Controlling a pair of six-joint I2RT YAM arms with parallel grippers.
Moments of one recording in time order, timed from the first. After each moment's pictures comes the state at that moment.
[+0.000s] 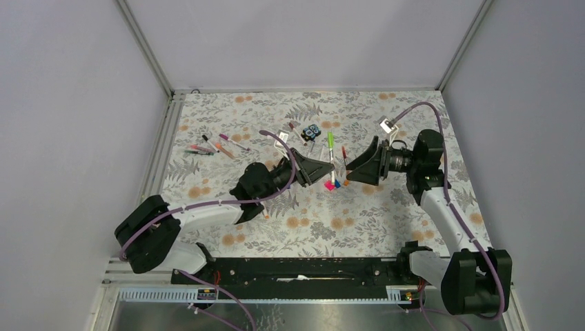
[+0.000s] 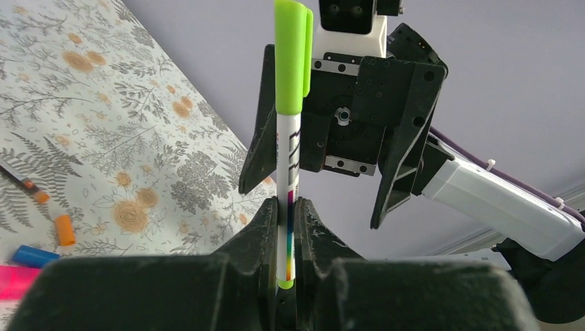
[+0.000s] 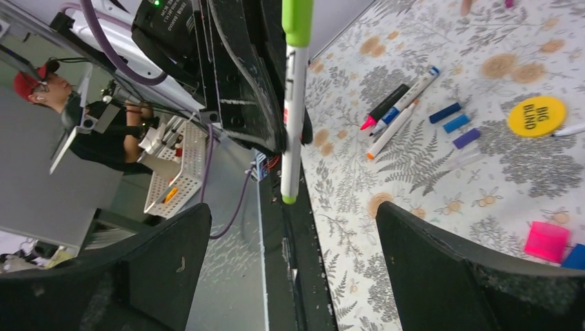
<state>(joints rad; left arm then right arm) -0.86 1.37 0.63 0.94 0.20 -0.91 0.04 1.08 0.68 0.24 -1.37 0.58</state>
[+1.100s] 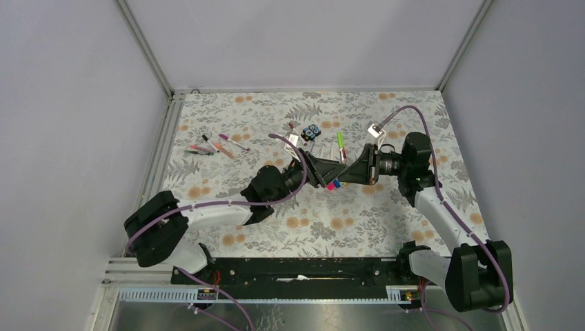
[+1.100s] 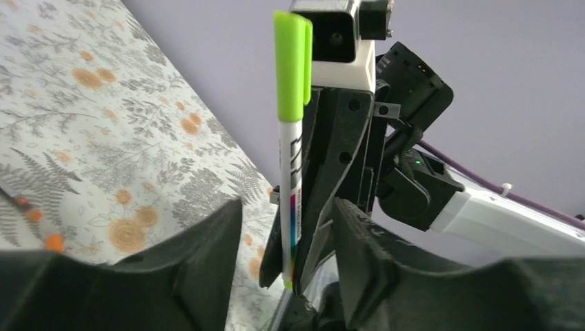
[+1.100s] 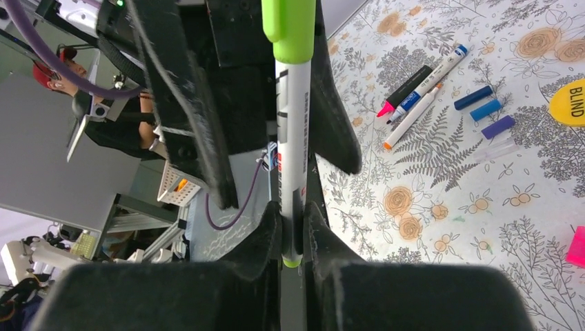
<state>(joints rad) -0.98 1.47 0.71 0.97 0.03 -0.88 0.15 1.12 0.64 0.30 -1.32 0.63</state>
